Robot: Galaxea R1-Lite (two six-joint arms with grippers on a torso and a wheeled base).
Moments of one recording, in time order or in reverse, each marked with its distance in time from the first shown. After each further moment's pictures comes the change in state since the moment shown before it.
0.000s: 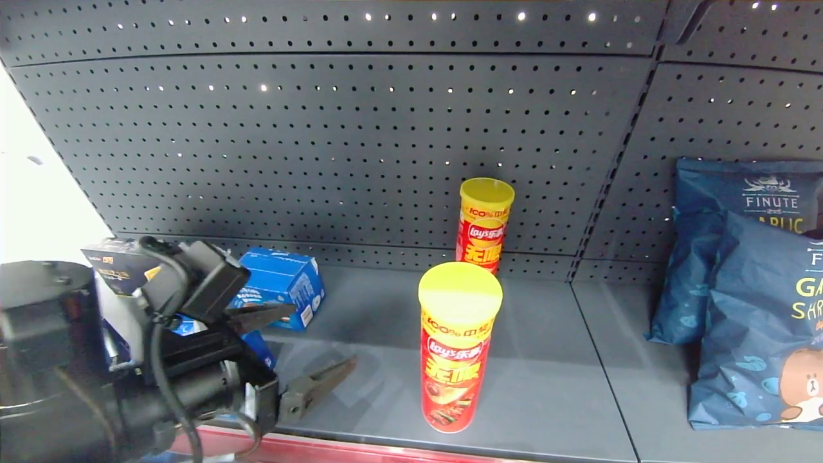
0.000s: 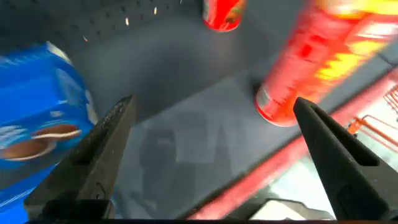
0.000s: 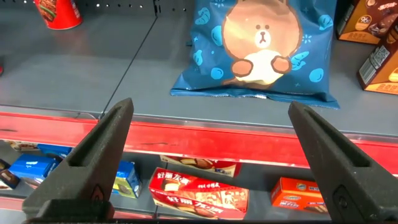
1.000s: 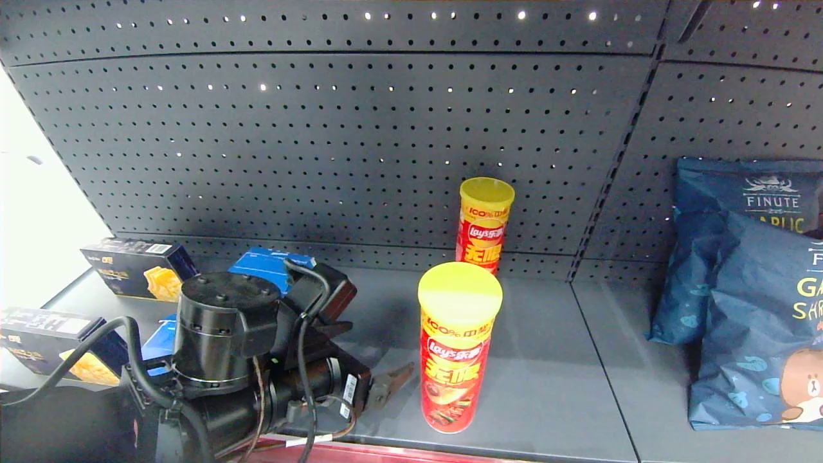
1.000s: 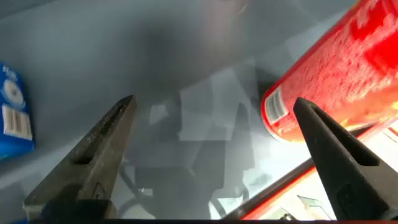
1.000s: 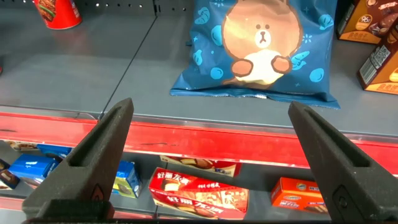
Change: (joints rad) left arm -0.107 0.286 -0.084 -0.080 0.118 -0.072; right arm 0.000 0.000 0.000 0.000 0.000 0.000
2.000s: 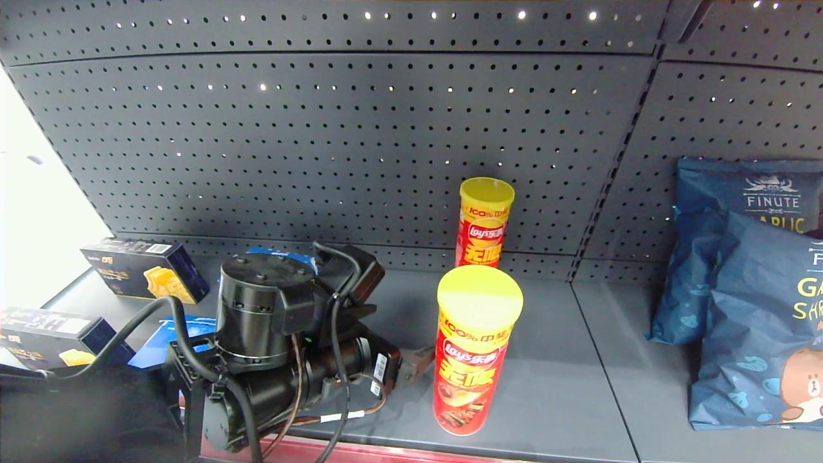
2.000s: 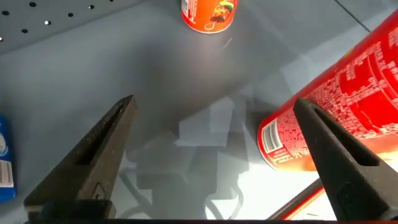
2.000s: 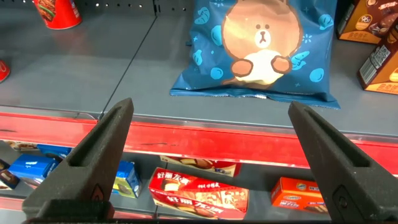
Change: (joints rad) left arm -0.037 0.069 -0.100 -0.018 0.009 0.000; right arm -0.001 0.001 0.000 0.000 0.000 0.000
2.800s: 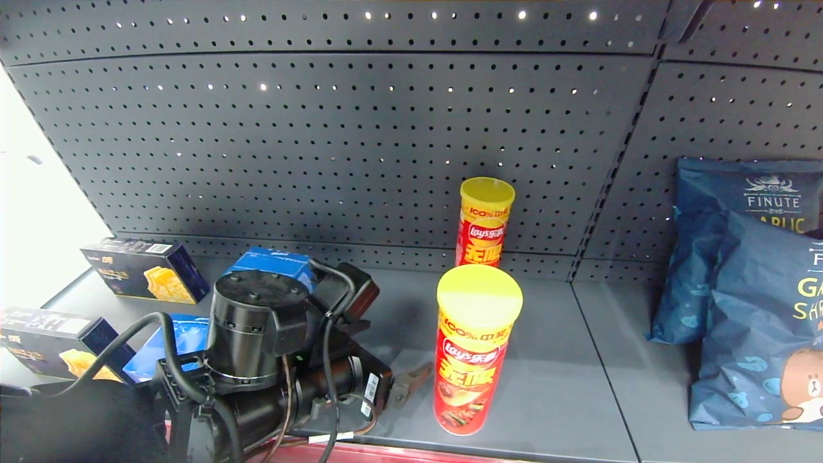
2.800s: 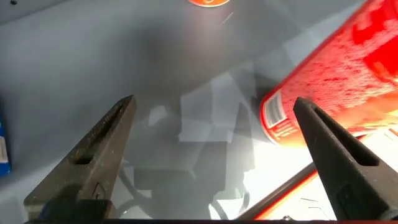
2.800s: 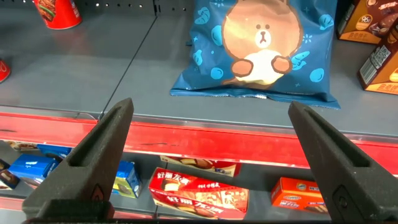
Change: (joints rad) left arm -0.008 -0.022 0.058 0.010 0.000 0.000; right arm 0.000 0.000 0.000 0.000 0.000 0.000
